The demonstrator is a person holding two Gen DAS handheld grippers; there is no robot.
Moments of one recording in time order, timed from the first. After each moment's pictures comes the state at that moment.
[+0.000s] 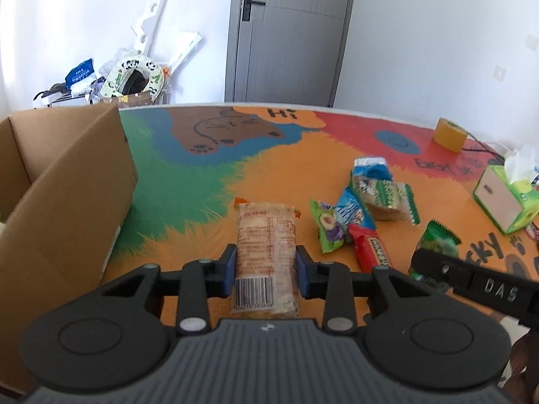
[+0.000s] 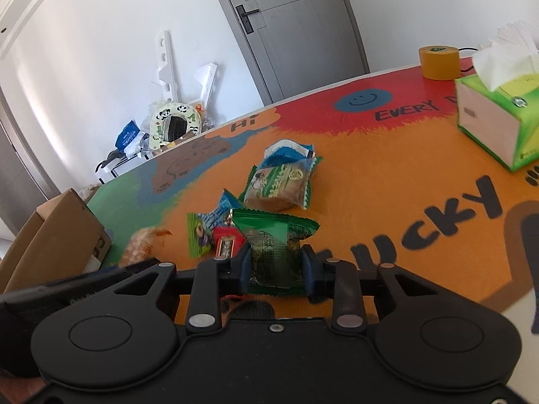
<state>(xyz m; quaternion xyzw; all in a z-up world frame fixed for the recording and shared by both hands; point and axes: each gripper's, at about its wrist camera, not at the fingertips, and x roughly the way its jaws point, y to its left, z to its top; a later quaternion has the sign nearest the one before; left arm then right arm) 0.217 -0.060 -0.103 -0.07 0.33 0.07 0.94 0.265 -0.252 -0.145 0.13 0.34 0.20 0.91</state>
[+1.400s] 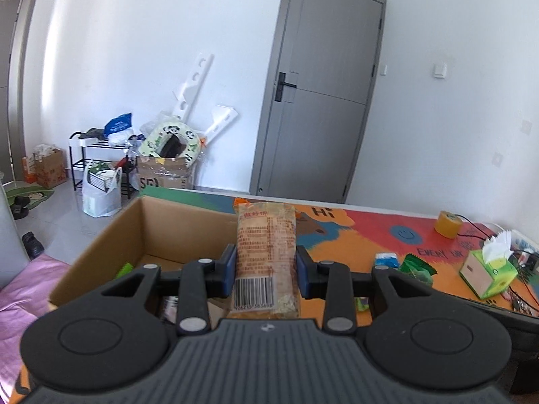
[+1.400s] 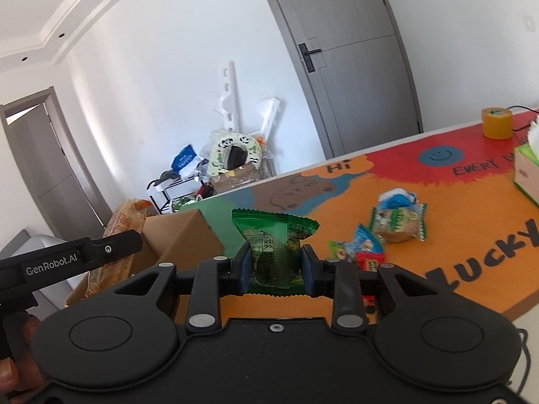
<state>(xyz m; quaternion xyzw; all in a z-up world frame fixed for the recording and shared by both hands) 0.112 0.014 -0.013 -0.10 0.20 0.11 0.97 0.197 -0.184 -0.072 0.12 0.25 0.28 0.92</state>
